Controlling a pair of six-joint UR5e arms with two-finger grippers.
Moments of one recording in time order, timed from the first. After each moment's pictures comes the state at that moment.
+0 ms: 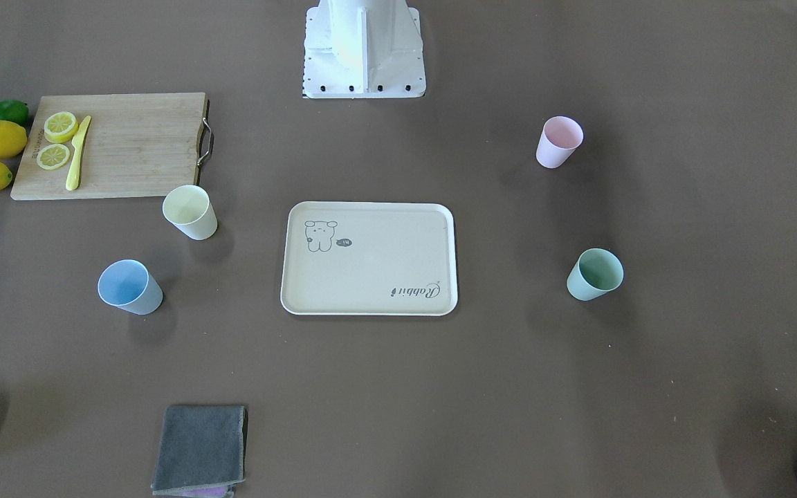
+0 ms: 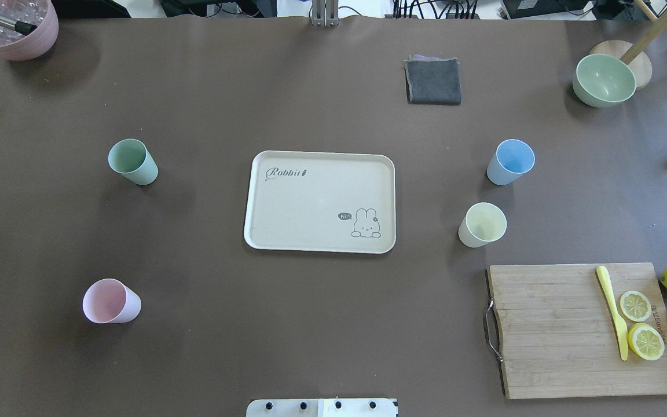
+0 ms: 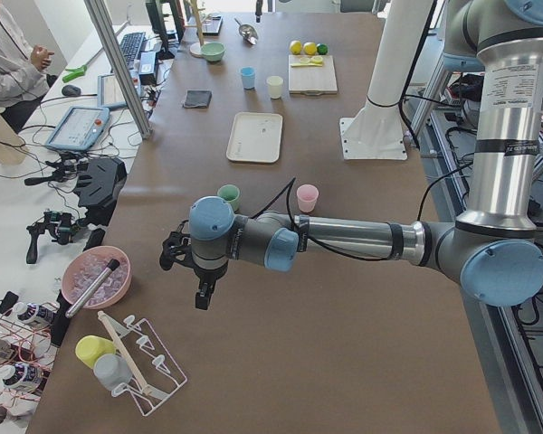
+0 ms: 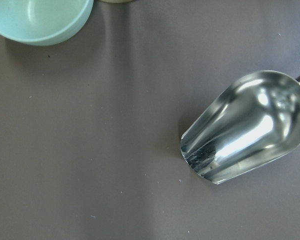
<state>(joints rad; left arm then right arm) -1.56 -1.60 -1.60 -1.78 -2.35 -0.06 1.44 -1.56 1.53 -1.31 2.34 0.32</state>
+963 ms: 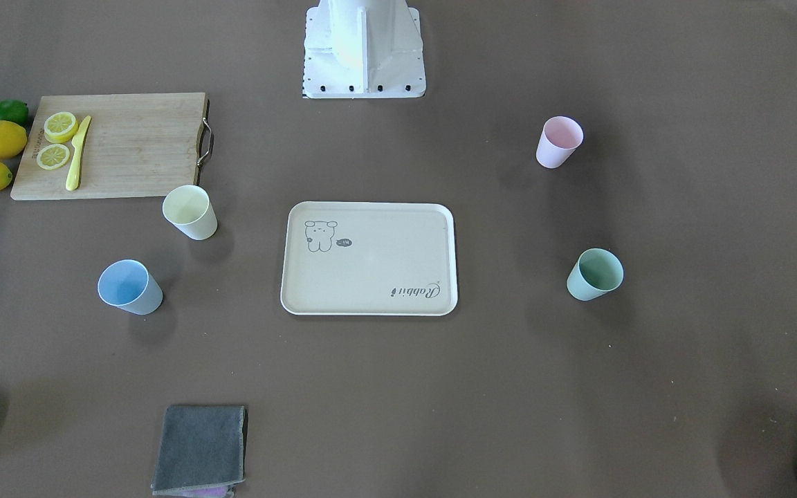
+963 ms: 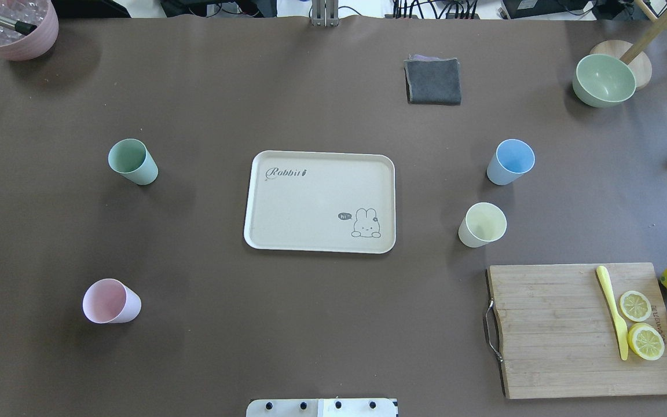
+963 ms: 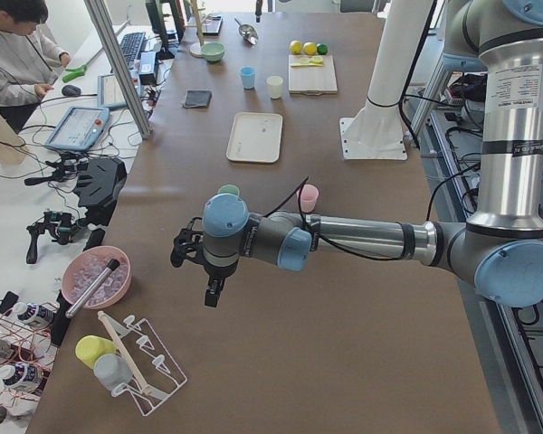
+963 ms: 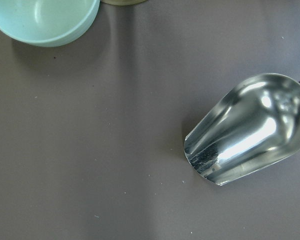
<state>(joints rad) -1.56 -1.54 -1.67 -1.80 -2.35 -0.08 1.44 -1.56 1.54 -1.30 2.35 0.33</state>
